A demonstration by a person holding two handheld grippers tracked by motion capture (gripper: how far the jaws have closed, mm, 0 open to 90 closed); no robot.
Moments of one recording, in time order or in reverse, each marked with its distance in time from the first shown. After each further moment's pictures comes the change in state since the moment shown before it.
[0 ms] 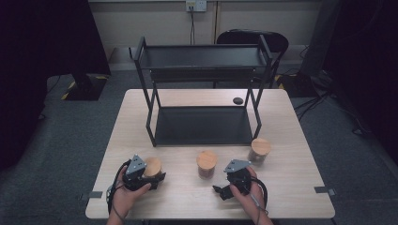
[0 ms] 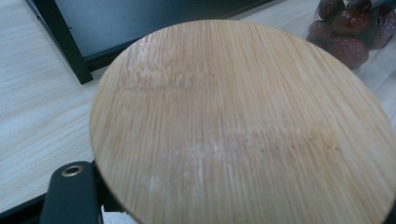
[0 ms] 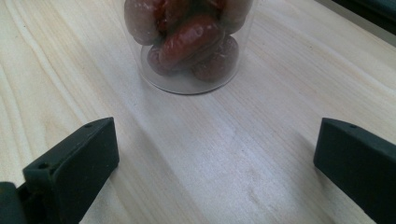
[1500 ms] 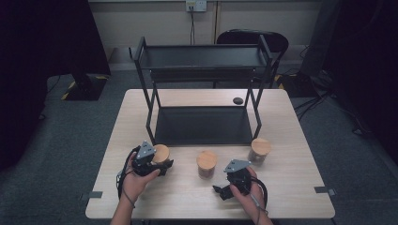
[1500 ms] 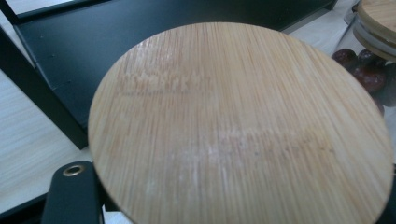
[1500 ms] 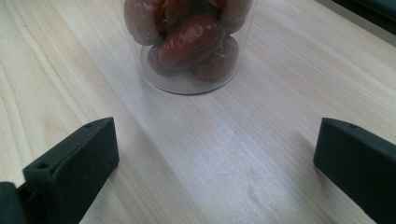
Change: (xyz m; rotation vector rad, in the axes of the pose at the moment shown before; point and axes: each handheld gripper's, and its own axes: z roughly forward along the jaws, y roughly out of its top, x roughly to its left) left arm 0.000 0.045 0.026 -0.004 0.012 0.020; right arm 0.000 0.000 0.000 0.000 -0.001 0.001
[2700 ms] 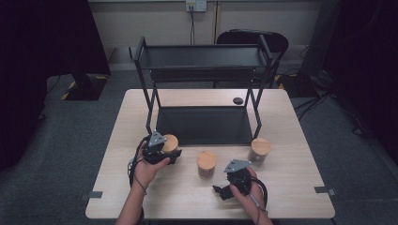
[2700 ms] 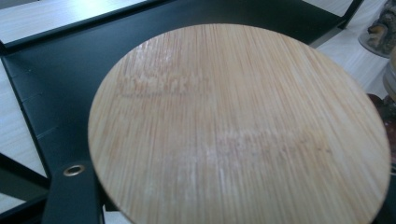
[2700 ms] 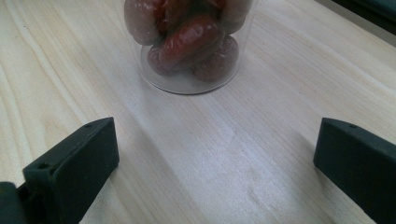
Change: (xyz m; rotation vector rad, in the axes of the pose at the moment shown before) left arm 0.002 0.032 0.030 0.005 0.016 0.010; right arm 0.000 0.000 0.000 0.000 0.000 0.000
